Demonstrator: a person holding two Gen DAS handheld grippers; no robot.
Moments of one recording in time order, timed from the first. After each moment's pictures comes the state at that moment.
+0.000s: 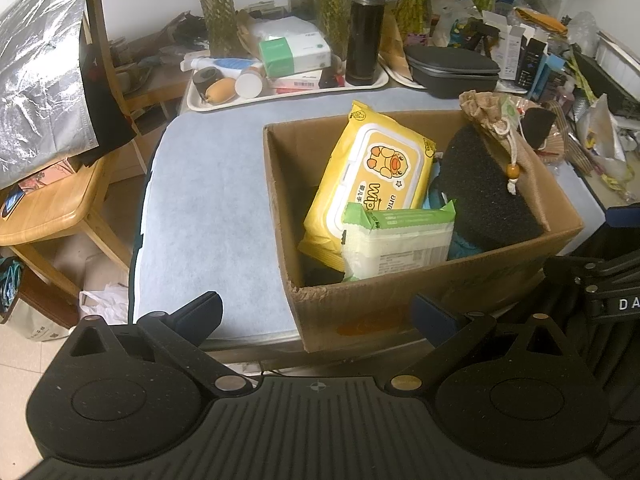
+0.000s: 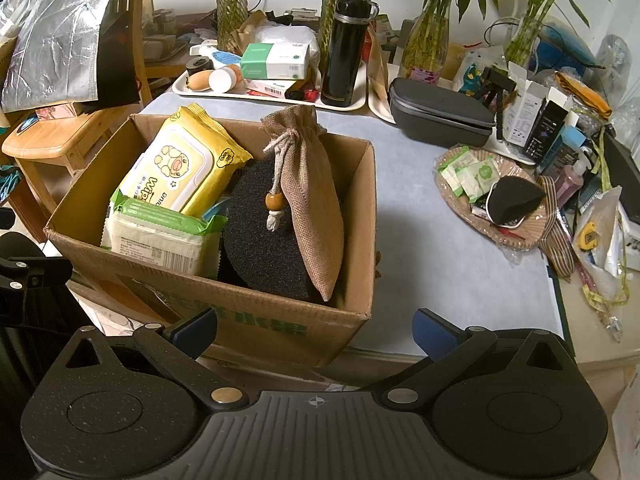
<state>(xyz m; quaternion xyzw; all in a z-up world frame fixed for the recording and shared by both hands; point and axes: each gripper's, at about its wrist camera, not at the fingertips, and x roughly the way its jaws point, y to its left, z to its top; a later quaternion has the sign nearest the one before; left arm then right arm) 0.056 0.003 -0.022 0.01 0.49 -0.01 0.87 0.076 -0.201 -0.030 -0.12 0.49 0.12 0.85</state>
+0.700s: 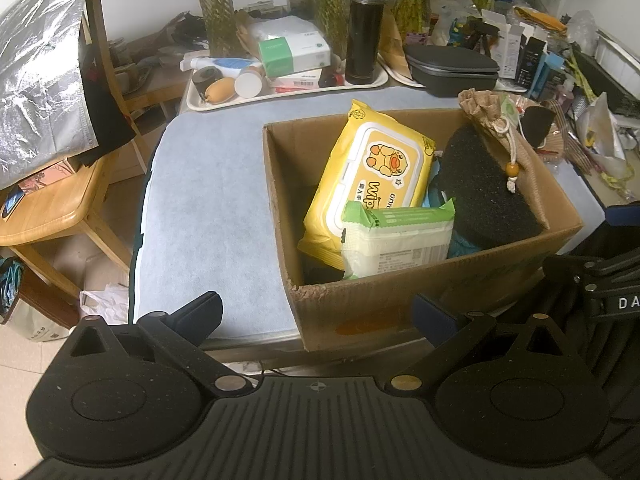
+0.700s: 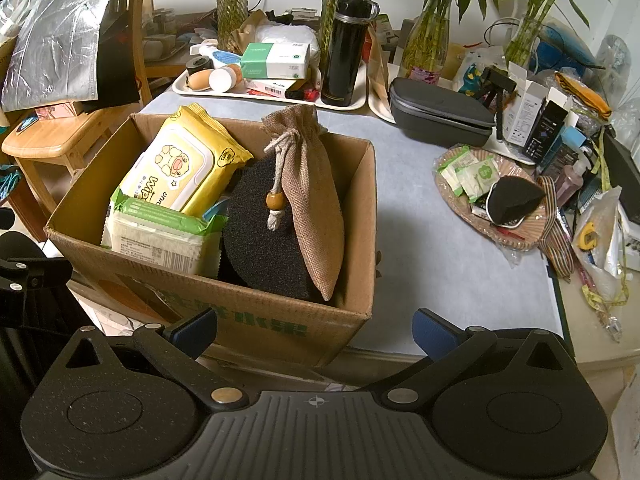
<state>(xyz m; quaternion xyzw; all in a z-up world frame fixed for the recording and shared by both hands) 0.057 0.003 -0.020 0.01 0.49 -0.02 0.87 0.075 -0.200 -0.030 -0.12 0.49 0.12 0.85</state>
